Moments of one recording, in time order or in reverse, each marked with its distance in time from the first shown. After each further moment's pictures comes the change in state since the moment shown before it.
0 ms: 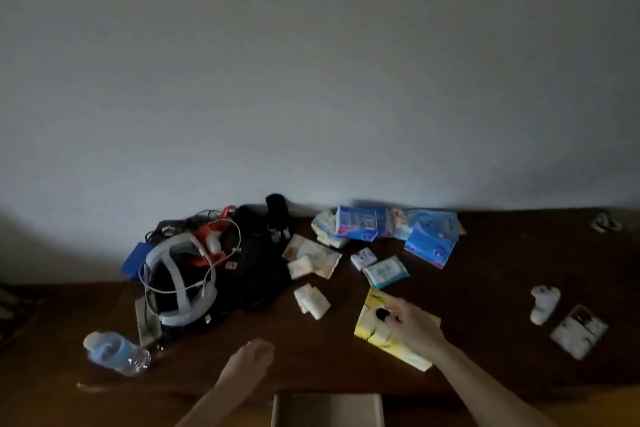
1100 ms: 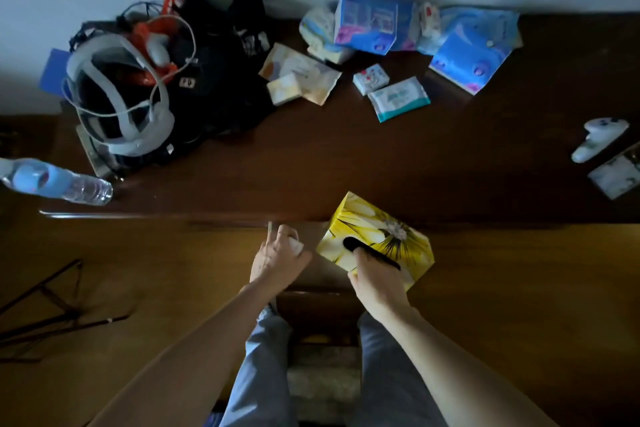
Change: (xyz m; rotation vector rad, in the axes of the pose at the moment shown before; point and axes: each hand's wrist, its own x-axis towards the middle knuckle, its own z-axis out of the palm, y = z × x) left_hand 0.026 -0.061 0.202 0.100 -0.012 -0.063; right_hand -0.055 0.113 0.220 -0.451 -0.091 -0.170
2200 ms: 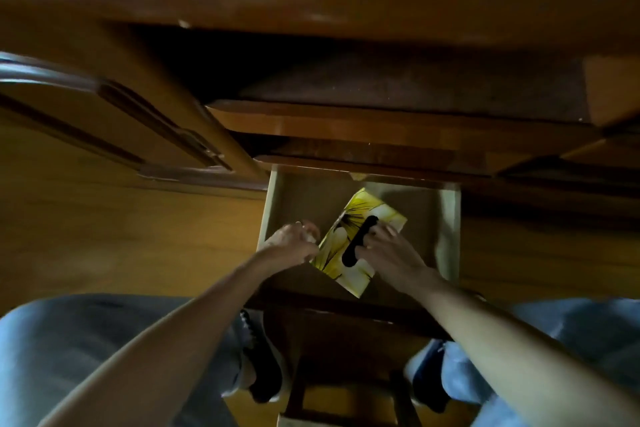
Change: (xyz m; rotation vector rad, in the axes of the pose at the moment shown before) left_hand 0.257 -0.276 0.289 -0.120 -0.306 -0.007; right_hand 0.251 0.097 0.452 -0.478 -0.081 -0.575
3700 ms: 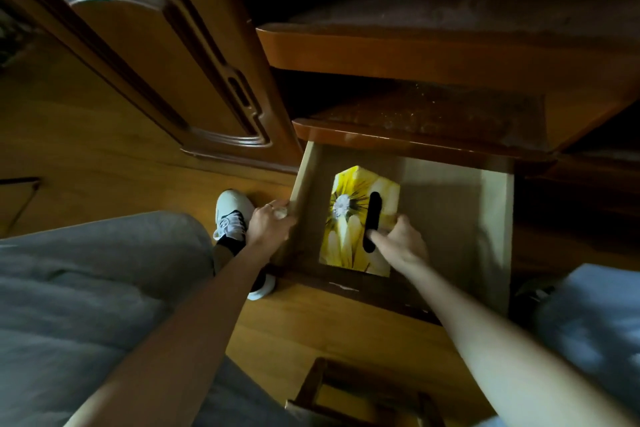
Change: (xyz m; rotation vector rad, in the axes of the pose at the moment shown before) left_hand 0.022 -0.124 0.028 -0.298 0.649 -0.066; right_hand 0.045 -0.053 0.053 0.952 0.094 0.880
